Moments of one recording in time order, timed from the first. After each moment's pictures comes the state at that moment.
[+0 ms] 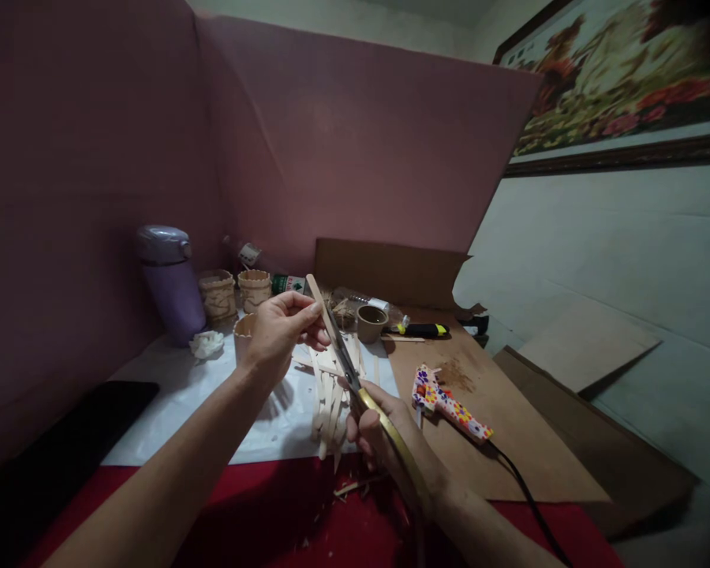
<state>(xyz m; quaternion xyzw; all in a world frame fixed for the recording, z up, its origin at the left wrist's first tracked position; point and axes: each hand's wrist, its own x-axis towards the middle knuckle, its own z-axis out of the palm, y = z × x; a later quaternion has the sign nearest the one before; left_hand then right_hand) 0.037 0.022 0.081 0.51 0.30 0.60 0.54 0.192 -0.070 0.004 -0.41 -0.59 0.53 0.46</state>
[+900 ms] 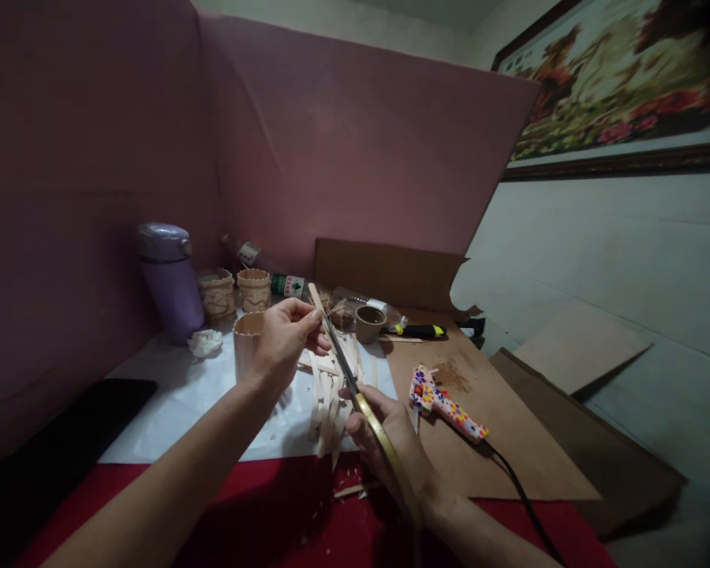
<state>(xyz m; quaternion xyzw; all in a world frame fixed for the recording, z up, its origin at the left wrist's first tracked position) 0.046 0.022 0.070 0.49 0.33 0.62 0.52 0.181 -0.076 0.019 -0.47 -0.54 0.48 0.50</state>
